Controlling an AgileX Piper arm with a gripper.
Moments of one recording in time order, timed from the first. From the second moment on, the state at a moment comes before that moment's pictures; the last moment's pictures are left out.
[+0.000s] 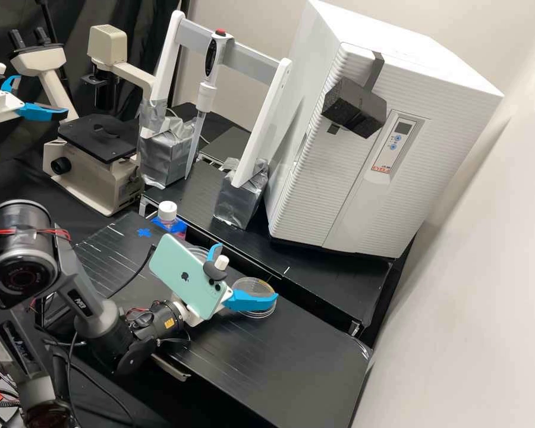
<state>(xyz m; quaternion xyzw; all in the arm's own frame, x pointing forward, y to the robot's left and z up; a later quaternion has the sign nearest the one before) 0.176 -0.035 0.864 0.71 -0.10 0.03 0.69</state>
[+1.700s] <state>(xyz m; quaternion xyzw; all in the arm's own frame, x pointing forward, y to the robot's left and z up) 0.167 -0.058 0.867 0.69 -0.17 0.01 0.71</state>
